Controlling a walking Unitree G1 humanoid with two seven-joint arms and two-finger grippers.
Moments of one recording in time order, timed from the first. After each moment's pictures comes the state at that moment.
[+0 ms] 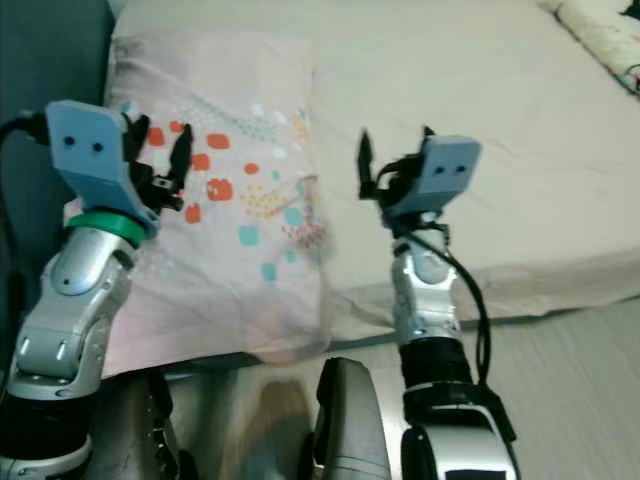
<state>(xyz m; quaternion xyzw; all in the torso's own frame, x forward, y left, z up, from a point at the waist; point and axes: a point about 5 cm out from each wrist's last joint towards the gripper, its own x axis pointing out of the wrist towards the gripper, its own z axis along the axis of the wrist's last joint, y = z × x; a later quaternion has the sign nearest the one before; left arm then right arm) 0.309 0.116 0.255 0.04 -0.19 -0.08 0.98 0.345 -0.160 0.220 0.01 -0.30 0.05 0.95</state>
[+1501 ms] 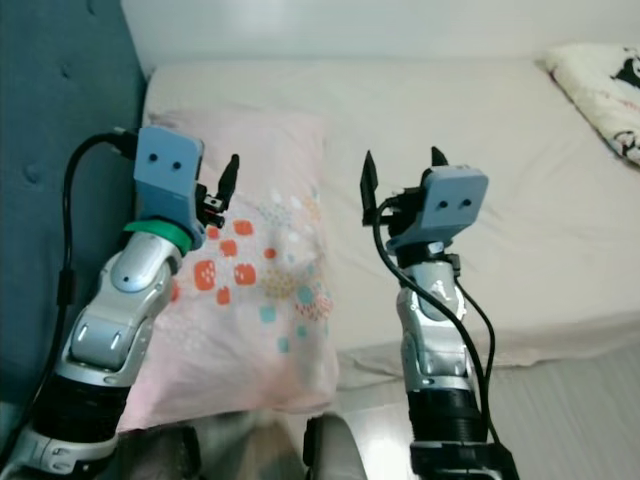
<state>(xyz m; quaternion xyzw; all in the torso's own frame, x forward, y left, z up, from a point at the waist) 0.328 0.090 0.232 0.08 -0.15 -0.11 0.98 0.329 -0.171 0.214 -0.02 -0.27 0.03 0.96</state>
